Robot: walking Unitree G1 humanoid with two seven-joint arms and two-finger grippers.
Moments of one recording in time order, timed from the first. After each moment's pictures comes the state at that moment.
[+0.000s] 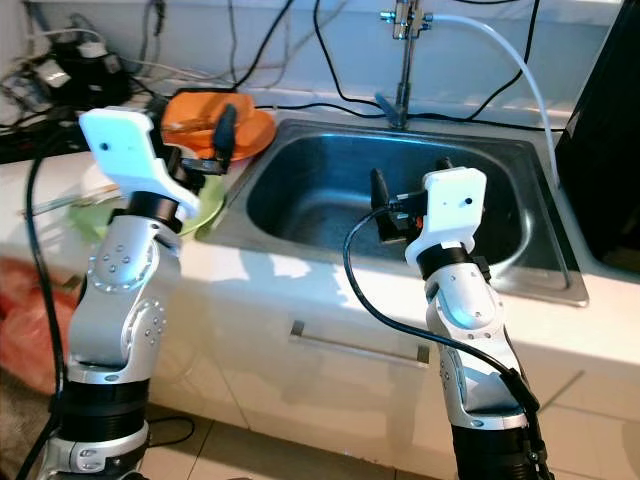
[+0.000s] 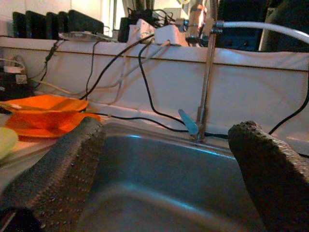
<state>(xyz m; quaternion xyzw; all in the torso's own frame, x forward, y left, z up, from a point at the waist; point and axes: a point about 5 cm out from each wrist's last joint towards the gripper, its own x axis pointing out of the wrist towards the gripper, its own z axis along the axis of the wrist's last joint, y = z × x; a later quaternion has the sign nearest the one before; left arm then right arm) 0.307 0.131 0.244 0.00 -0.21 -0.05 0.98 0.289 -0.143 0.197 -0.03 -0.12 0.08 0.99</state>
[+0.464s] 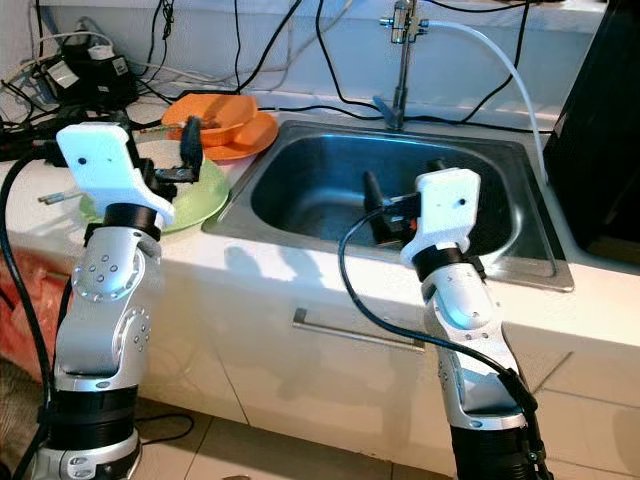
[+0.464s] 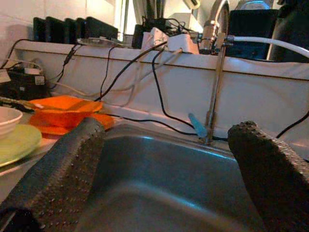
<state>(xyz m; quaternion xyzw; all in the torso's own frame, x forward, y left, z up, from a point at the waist) 0.306 0.155 0.229 0.01 -0.18 0.02 0.98 0.288 -0.138 0.197 -0.03 -0.12 0.10 0.99</state>
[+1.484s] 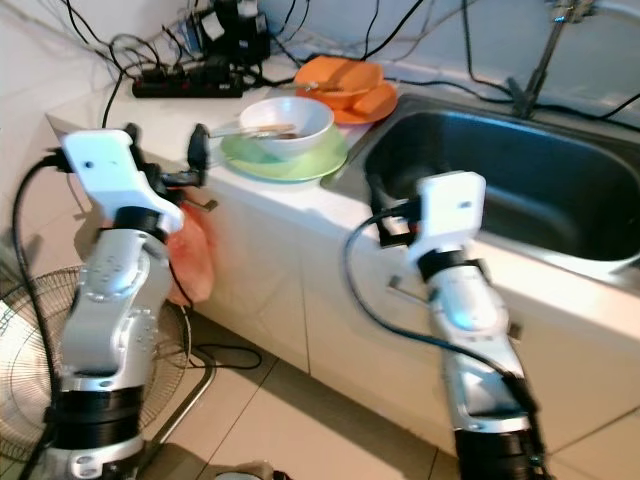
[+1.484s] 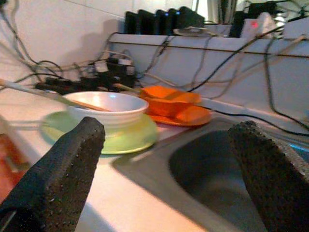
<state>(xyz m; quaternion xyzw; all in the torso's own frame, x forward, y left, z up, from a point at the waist) 0.309 0.156 0.225 -0.02 -0.17 0.02 0.99 0.287 -0.135 0.194 -0.03 -0.11 0.11 0.99</state>
